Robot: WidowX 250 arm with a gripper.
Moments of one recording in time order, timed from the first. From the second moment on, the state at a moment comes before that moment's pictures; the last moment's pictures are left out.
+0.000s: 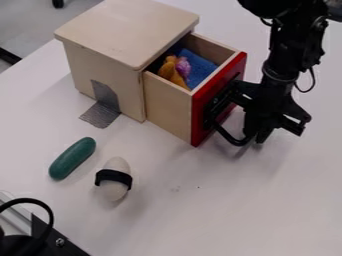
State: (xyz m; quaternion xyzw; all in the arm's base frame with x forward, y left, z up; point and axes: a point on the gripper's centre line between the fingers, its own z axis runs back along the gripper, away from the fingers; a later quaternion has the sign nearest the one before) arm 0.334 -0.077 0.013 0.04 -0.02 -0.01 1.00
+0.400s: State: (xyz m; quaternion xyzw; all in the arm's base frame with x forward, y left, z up) arm 0.336 -0.055 0.012 0.04 -0.02 0.02 1.00
